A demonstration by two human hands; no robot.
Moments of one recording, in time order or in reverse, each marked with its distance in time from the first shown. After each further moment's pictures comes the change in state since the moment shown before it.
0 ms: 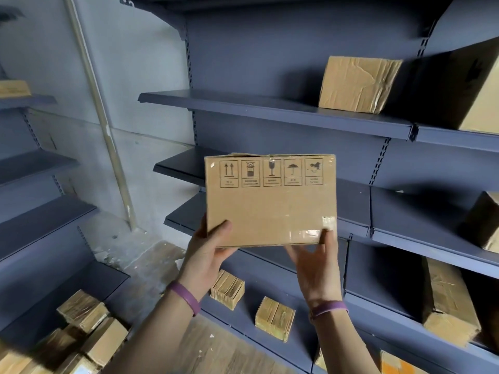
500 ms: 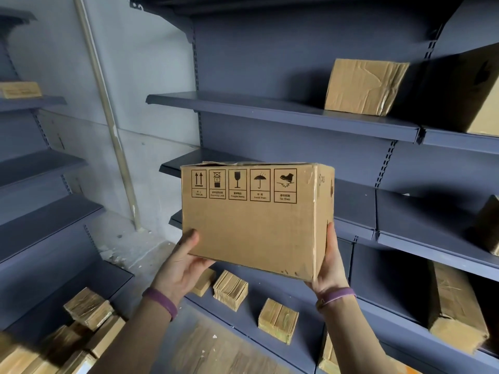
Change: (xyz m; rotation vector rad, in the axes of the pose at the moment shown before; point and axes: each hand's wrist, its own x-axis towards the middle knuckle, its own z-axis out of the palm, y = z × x) left_hand 0.001 0.011 -0.057 -0.222 0.041 -0.122; right_hand 0.019 -0.008 -0.002 0.064 -0.041 0.419
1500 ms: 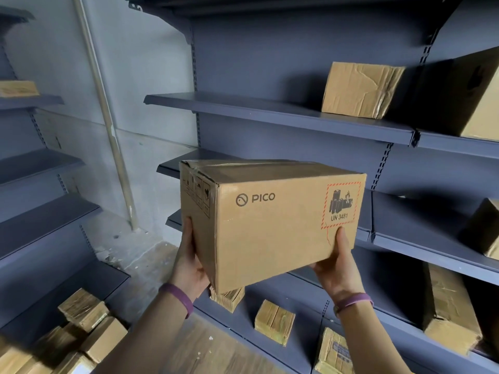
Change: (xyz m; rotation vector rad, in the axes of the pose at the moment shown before) left_hand 0.008 -0.021 0.020 -0.138 -0.041 -0.090; right_hand -0.003 -0.018 -0.025 -0.120 0.144 -0.287
